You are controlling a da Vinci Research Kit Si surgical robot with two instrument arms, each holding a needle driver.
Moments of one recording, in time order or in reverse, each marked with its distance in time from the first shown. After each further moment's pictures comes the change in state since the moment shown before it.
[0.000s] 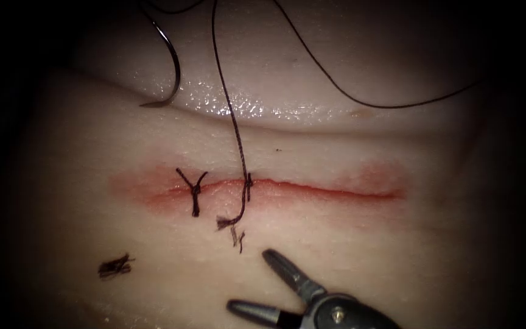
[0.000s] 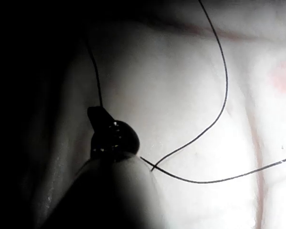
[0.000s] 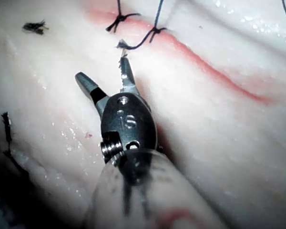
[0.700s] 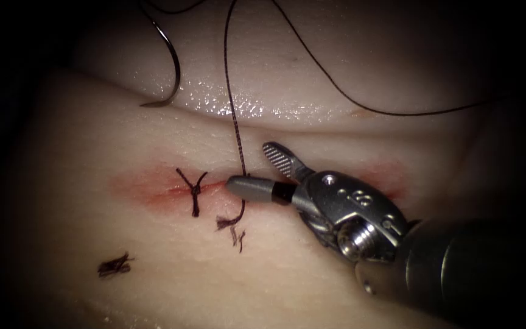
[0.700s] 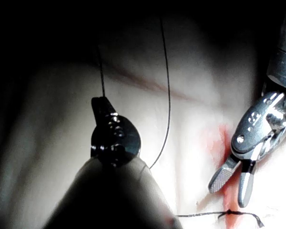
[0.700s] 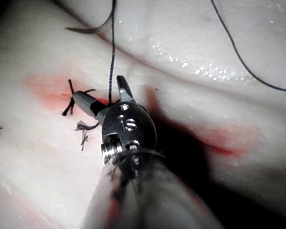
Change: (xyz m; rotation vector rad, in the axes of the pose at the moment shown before) right arm 0.003 0.008 0.007 0.011 -0.110 0.261; left arm 0.014 0.009 -0.007 -0.061 0.116 -0.167
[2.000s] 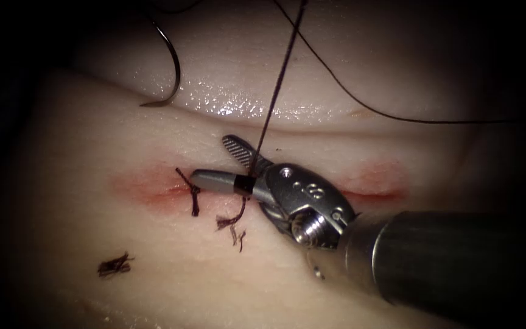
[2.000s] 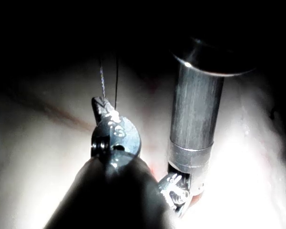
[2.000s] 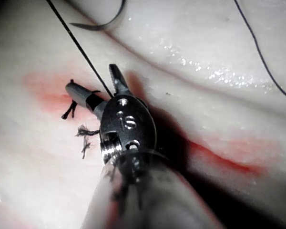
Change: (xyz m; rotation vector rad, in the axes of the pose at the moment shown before) right arm -0.001 0.001 0.006 0.076 0.151 -0.140; left arm 0.011 0.010 -0.006 -0.016 0.013 0.014
